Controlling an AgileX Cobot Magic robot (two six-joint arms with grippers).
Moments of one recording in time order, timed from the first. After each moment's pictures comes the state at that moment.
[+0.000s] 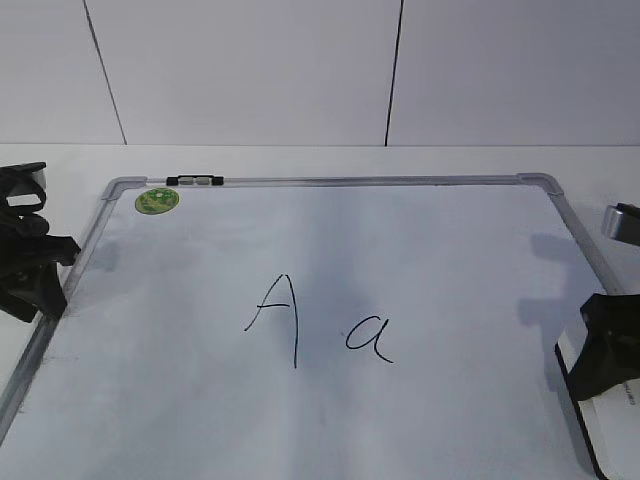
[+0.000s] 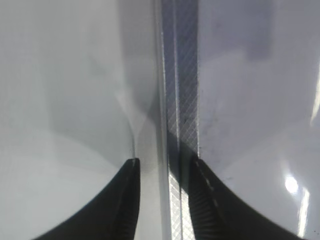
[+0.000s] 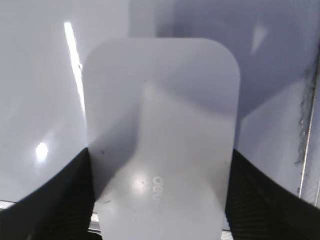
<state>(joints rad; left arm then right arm) -0.04 1.88 -1.11 -0.26 0.81 0.13 0.02 1.49 -0.81 0.28 0.99 -0.14</state>
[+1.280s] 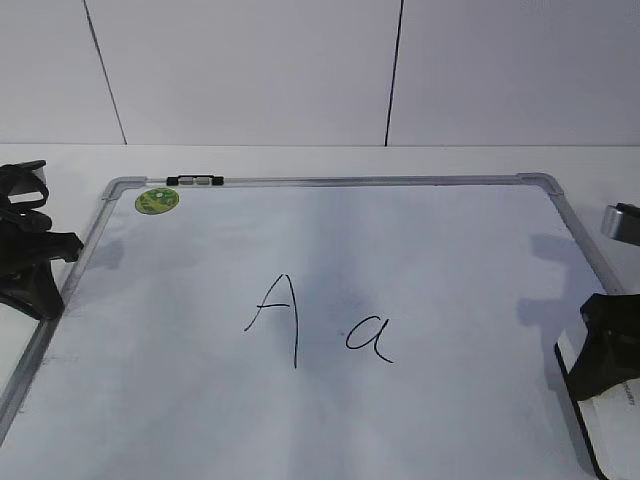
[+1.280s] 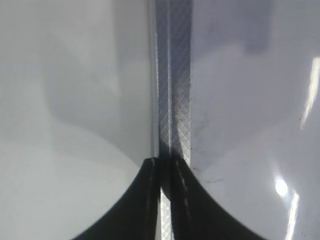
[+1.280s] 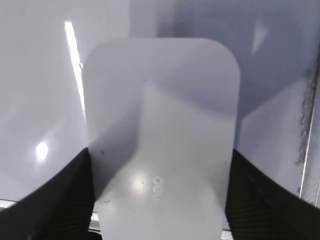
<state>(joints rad) -0.04 1.88 -1.11 -0.28 0.82 0.12 0.02 1.49 -0.81 0.28 0.99 -0.14</state>
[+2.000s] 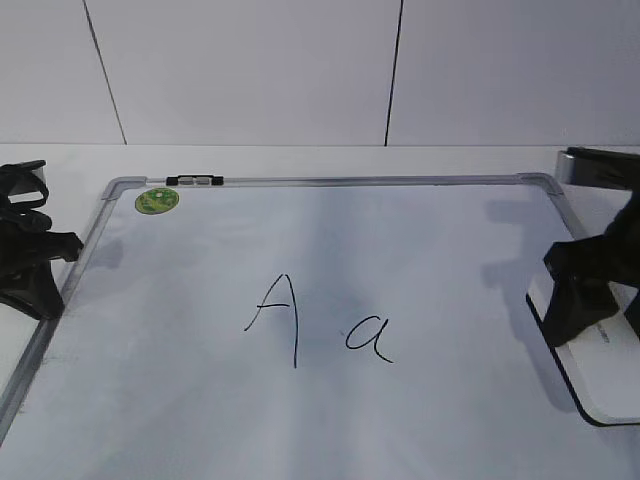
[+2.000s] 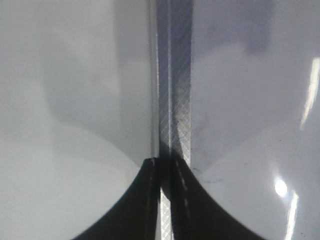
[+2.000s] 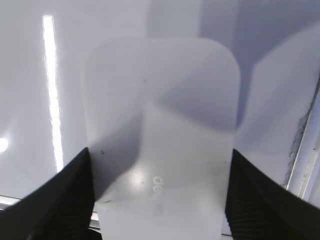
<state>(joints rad) -0.04 1.88 -1.11 -0.28 0.82 0.12 0.16 1.54 -1.02 0.16 1.11 -0.06</state>
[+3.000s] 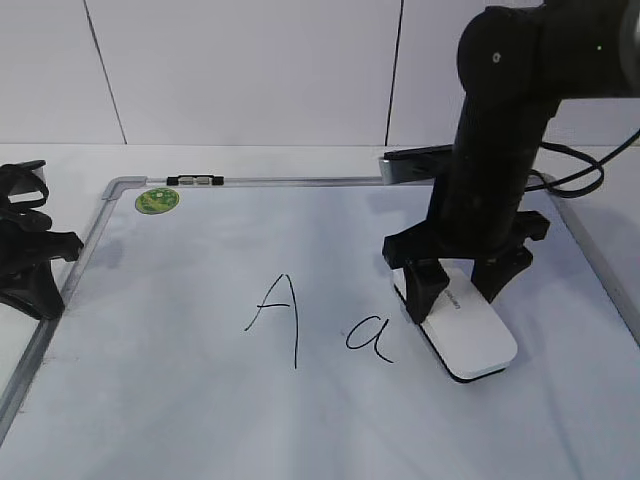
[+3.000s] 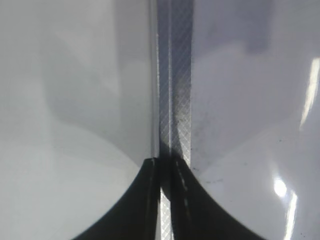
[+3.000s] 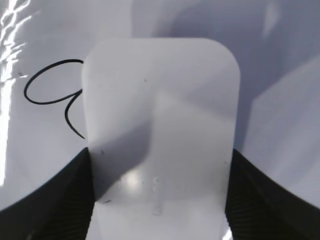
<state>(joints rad) -0.04 1.88 -1.11 -0.28 0.82 0.12 0.44 1.93 -1.45 0.07 1.21 0.02</state>
